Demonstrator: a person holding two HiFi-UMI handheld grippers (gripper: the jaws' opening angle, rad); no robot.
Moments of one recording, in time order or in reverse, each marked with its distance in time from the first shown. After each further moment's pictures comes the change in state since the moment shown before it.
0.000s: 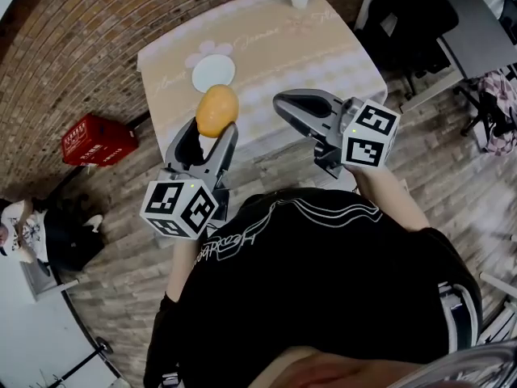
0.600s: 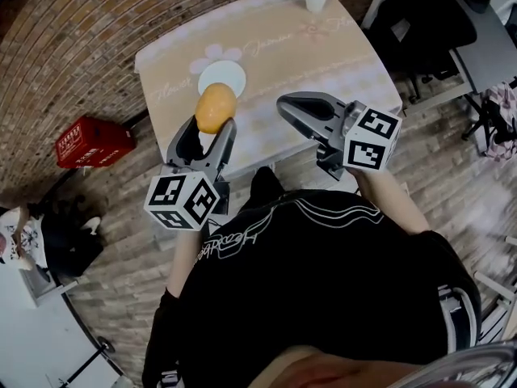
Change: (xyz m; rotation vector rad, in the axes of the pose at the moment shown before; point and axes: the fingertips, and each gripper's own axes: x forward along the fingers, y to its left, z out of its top) left arm 0.058 0.093 -0.001 -0.061 0.035 0.036; right arm 0.065 -0.066 -0.005 0.043 0.044 -0.038
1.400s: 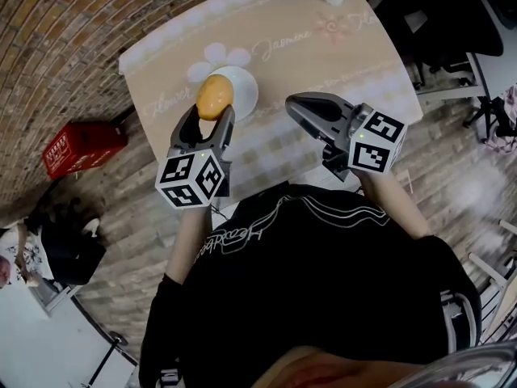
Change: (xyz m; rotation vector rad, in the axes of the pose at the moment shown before) left arm 0.124 0.136 -0.039 -0.035 0.156 0.063; right arm 0.076 -0.115 -0.027 0.122 0.078 -0.118
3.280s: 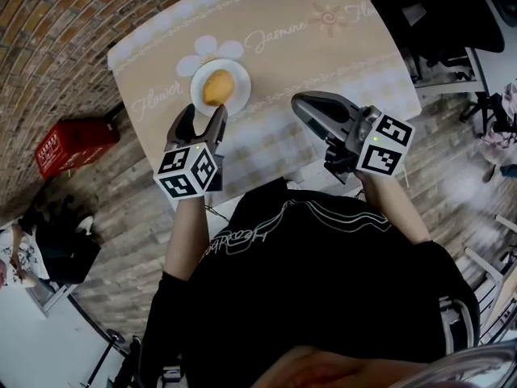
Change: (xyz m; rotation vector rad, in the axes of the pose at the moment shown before) left arm 0.024 0.024 -0.050 -0.028 0.062 0.017; right arm -0.021 -0.006 -0.004 0.075 -0.081 0.025
